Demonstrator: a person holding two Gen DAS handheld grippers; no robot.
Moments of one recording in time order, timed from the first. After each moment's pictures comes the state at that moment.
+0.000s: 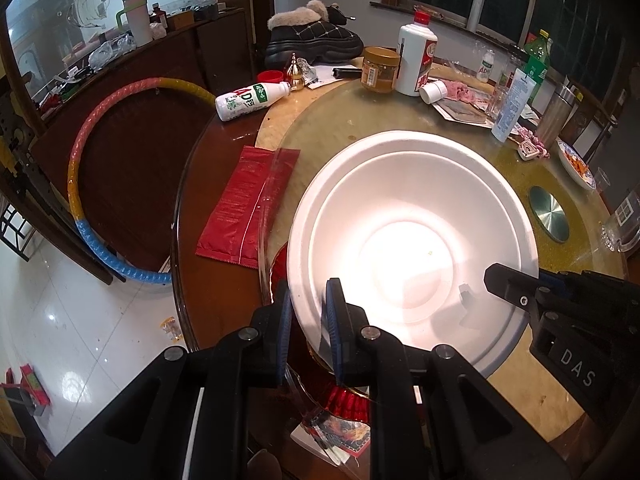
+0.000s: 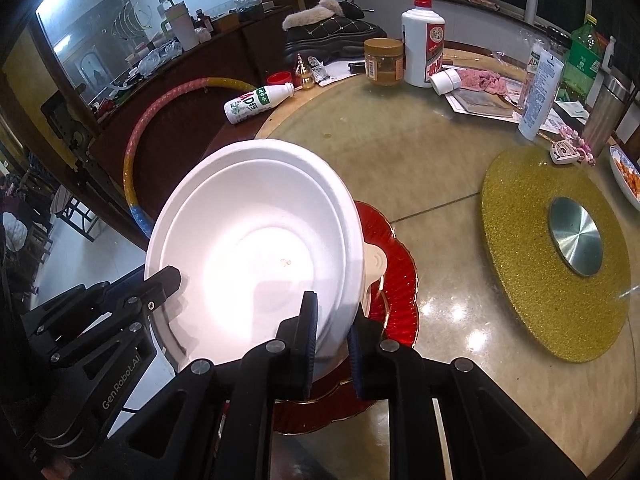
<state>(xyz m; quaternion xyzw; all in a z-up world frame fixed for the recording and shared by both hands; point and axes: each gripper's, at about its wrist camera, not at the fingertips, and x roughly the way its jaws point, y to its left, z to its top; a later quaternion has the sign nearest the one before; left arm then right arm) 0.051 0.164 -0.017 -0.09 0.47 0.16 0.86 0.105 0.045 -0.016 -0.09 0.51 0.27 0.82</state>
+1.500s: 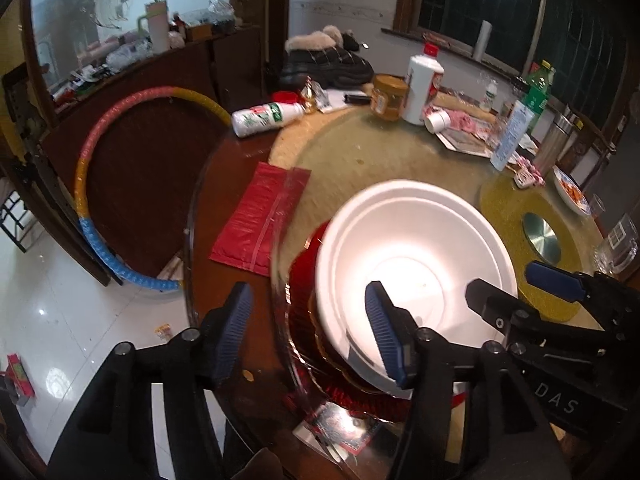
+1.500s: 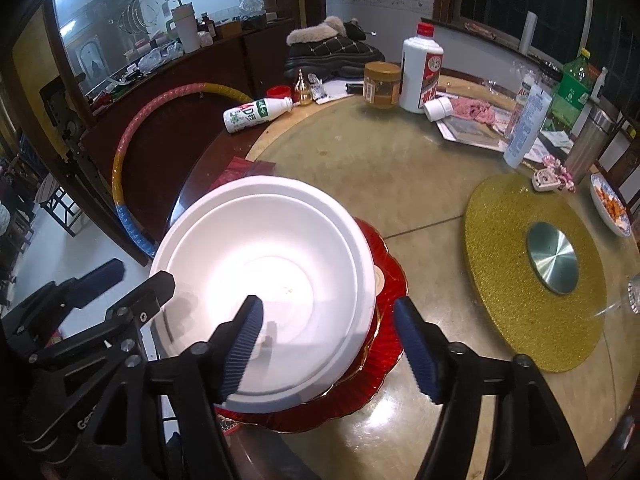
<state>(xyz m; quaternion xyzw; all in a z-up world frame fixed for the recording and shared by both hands) 0.026 0.174 -0.001 -0.11 0.42 0.18 0.88 0.085 0.052 -0.001 -0.13 0.46 0.25 0.84</state>
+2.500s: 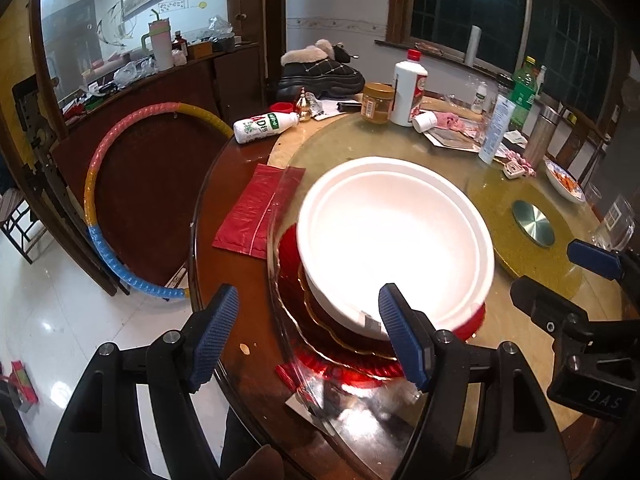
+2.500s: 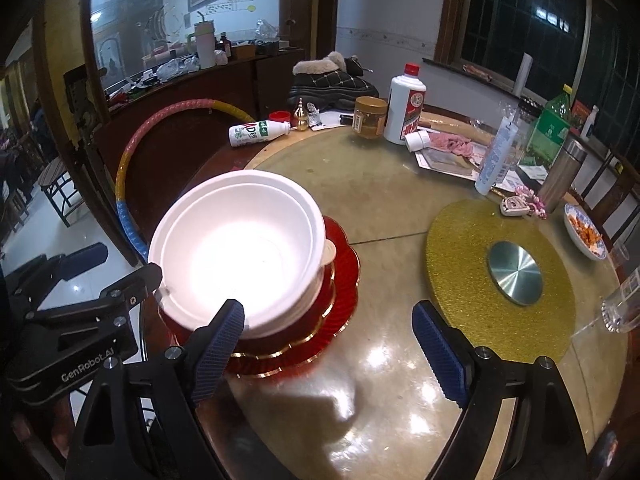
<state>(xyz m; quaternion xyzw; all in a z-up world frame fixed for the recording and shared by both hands) -0.009 0.140 -0.003 -0.09 0.40 0.18 0.90 0.041 -0.005 0.012 -0.16 0.39 0.27 0.87</state>
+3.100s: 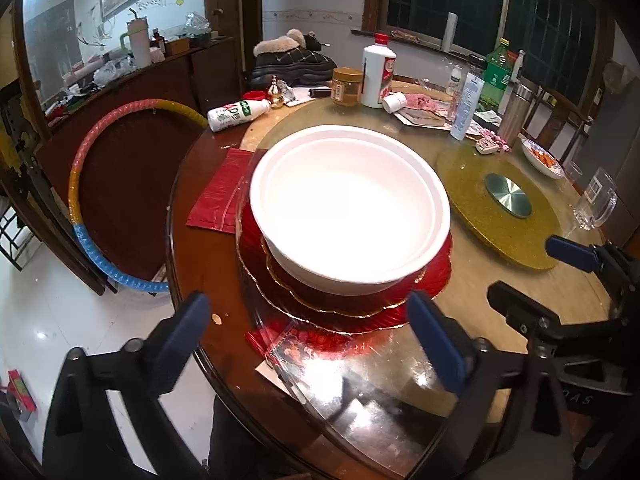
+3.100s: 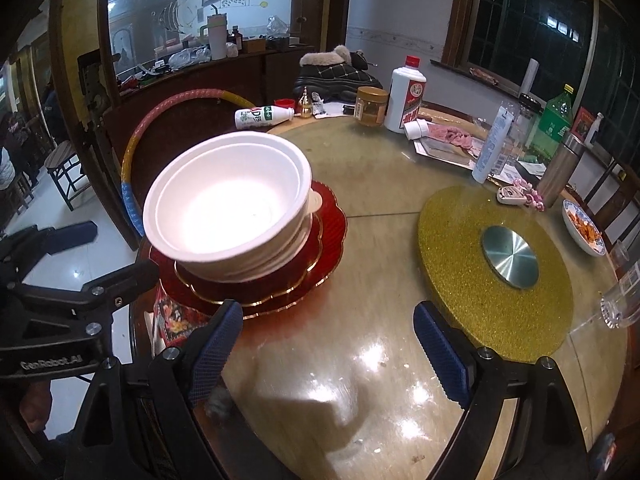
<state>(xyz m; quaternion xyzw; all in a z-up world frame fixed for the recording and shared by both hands) -0.021 0.111 -0.008 -0.08 0.41 0.15 0.90 0.024 -0.038 -0.010 -0.17 0.39 0.28 0.86</state>
